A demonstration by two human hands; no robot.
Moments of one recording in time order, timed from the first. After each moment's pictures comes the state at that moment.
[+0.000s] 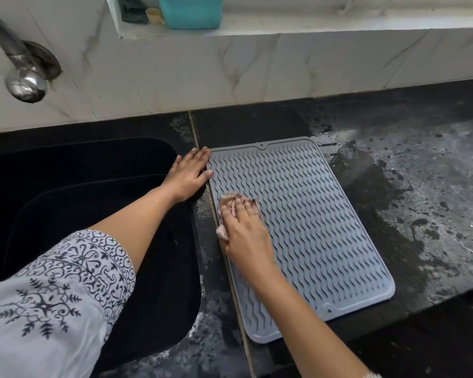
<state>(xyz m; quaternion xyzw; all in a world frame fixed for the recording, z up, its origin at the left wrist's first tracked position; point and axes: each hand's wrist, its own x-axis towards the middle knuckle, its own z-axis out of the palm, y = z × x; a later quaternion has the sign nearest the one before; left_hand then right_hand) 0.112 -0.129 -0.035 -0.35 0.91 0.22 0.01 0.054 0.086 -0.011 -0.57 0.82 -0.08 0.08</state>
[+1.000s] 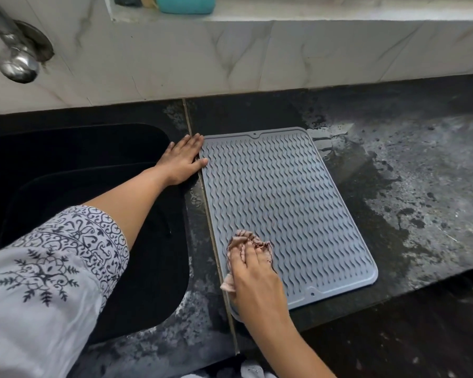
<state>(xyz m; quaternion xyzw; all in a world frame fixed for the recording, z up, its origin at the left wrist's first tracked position) 0.111 -0.124 -0.024 -0.35 0.91 0.21 0.07 0.087 0.189 0.017 -0.54 0.83 -0.02 0.15</state>
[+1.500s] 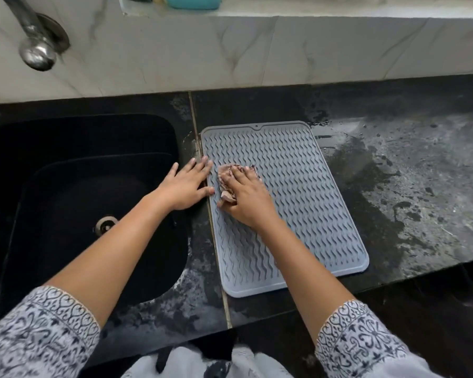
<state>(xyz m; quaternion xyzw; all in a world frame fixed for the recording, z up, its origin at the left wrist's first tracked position) 0.142 -0.033 -0.007 -0.35 0.91 0.17 0.15 0.004 0.088 -0.012 -0.59 0.79 -0.06 0.18</state>
